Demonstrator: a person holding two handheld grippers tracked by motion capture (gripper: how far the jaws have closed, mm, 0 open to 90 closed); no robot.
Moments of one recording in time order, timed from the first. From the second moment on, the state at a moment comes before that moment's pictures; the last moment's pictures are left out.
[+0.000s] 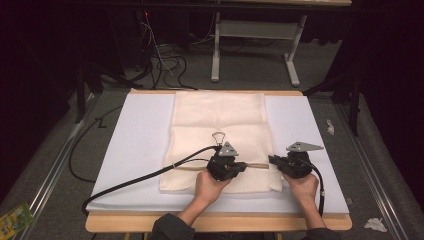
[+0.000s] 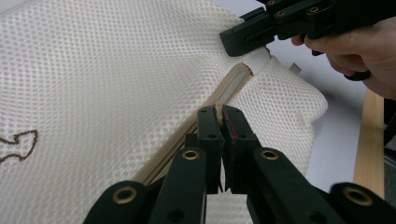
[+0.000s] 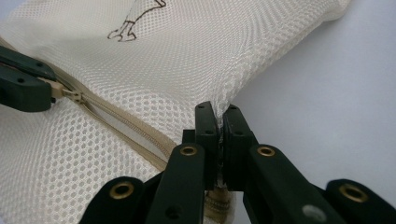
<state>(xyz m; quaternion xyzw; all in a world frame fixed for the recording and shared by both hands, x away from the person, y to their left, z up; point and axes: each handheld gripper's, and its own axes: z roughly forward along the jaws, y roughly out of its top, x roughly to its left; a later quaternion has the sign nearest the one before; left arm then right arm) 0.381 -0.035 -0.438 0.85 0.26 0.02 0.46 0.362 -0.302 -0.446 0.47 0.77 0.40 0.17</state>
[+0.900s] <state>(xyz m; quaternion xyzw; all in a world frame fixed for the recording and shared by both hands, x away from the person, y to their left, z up) 0.381 -0.013 -0.429 0.84 0.27 0.03 0.48 0.362 -0.307 -0.445 0.48 0.76 0.40 0.17</state>
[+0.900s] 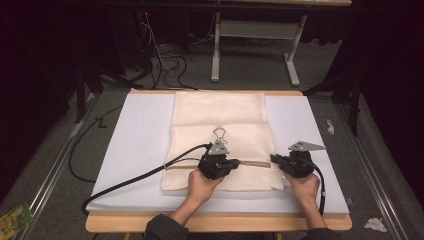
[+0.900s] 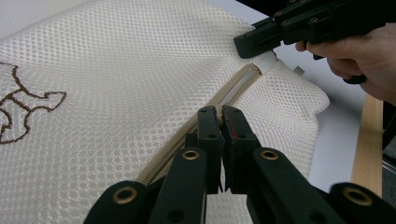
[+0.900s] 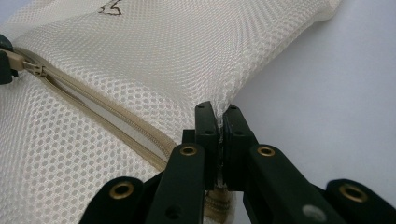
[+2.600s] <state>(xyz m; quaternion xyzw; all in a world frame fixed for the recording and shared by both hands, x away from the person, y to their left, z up) 0.389 0.017 -0.436 0.82 0.29 0.02 0.49 0.369 -0.305 -0.444 0.48 0.77 0.37 0.17</state>
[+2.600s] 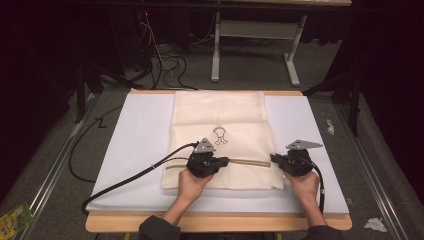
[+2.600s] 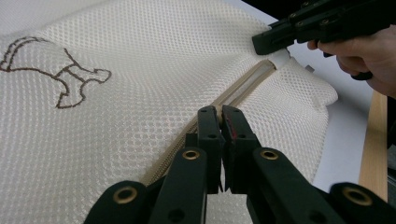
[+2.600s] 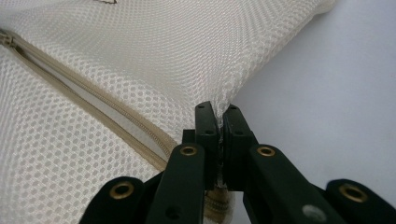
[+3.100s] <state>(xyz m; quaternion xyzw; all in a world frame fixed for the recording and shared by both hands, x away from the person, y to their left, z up) 0.384 0.034 -0.434 0.82 0.30 0.03 0.49 0.366 -0.303 -0.450 0.48 0.78 0.37 0.18</state>
